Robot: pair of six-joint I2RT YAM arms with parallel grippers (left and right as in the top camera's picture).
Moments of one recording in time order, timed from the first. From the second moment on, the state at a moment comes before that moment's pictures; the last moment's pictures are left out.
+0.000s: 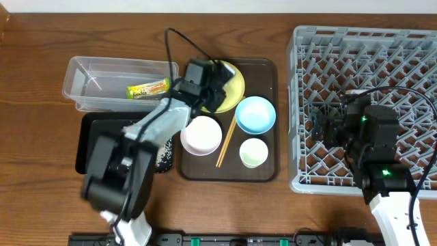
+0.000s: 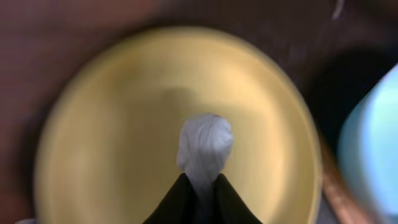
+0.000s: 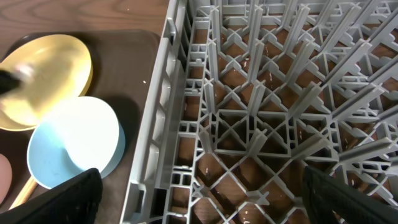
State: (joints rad) left arm -0.38 1.86 1.14 -0.11 0.14 0.31; right arm 0.03 0.98 0.70 -0.41 -0.11 0.09
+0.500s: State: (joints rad) left arm -0.11 1.54 1.14 -0.36 0.00 -0.14; right arm 0.03 0.98 0.70 -0.40 -0.11 0.09
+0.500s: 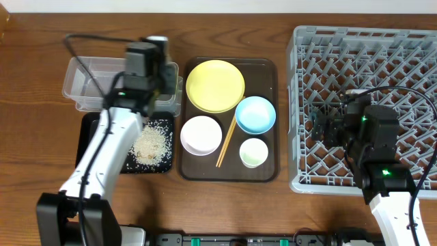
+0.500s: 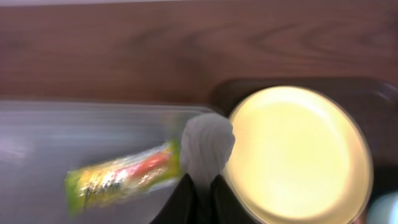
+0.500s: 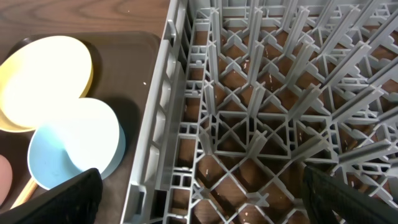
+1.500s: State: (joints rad) left arm -0.10 1.55 1.14 -0.39 0.18 -0.36; right arm 0.03 0.98 0.70 -0.40 -0.11 0.09
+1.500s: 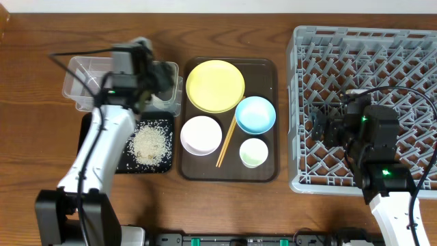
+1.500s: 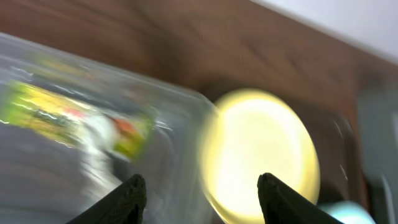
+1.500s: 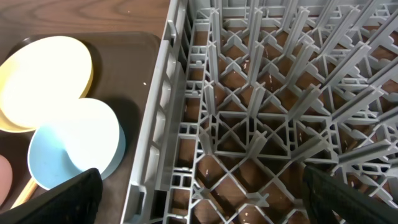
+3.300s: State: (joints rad) left arm -0.45 1.47 1.13 -0.56 0.39 -0.31; right arm 0.03 1.00 0.70 -0.25 -0.28 0.07
